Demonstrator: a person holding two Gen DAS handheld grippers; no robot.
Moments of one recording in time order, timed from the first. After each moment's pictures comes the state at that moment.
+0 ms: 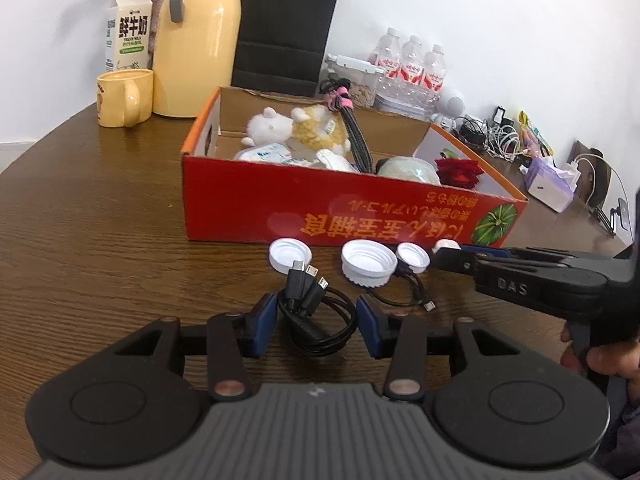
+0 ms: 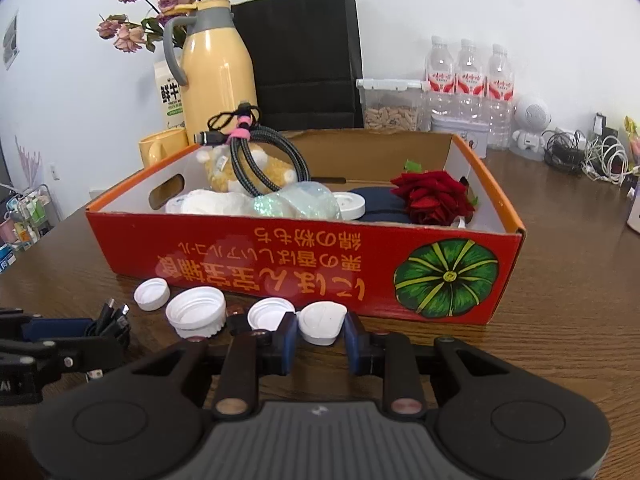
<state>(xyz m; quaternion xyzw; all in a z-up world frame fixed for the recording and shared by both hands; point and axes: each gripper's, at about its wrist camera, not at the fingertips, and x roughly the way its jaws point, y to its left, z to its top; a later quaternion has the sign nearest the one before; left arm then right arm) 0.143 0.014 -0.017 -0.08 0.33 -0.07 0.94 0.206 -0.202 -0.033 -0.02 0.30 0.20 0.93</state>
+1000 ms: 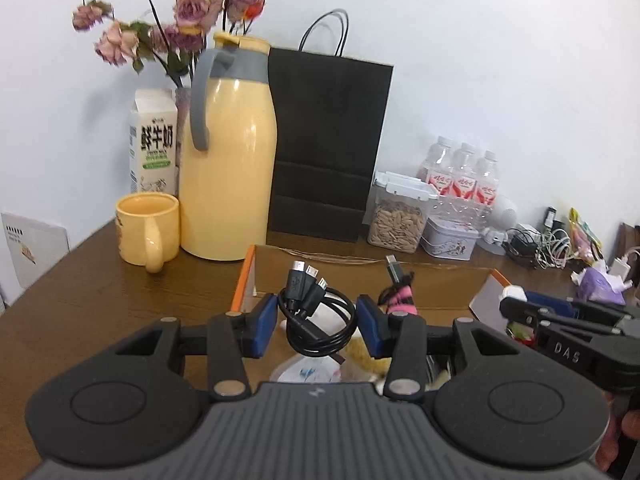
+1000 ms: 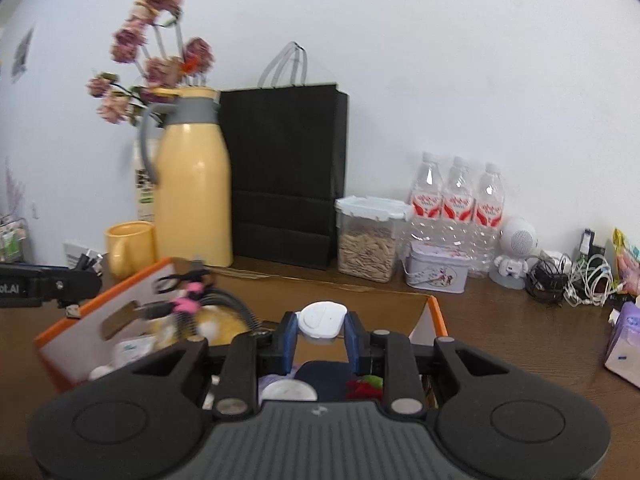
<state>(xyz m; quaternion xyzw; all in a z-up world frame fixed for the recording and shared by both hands) 0.249 0.032 0.049 -0.08 0.21 0.01 0.97 0.285 -0.189 0.032 -0.05 0.18 0.16 0.97</state>
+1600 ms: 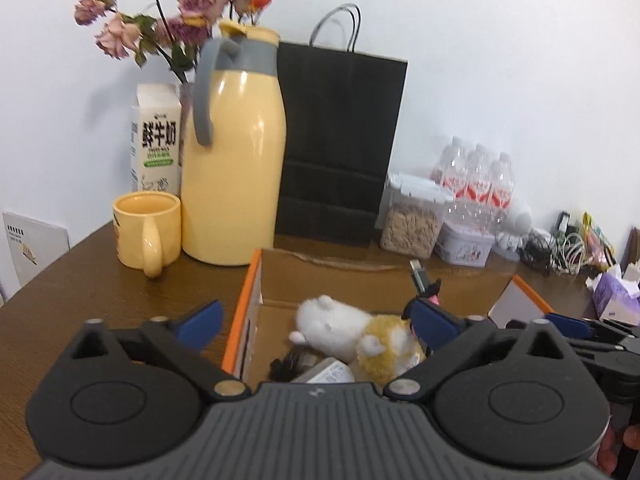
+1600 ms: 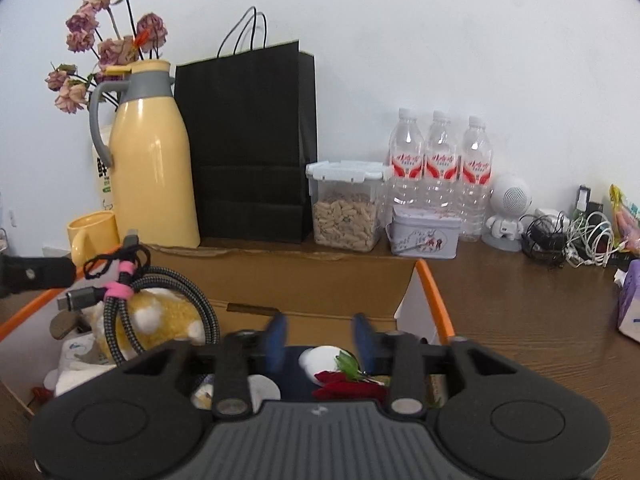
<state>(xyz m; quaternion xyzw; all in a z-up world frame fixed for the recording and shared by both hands) 0.262 0.039 0.034 -0.08 0.19 0.02 0.98 0.320 -0.200 -0.004 -0.02 0.20 0.14 0.97</state>
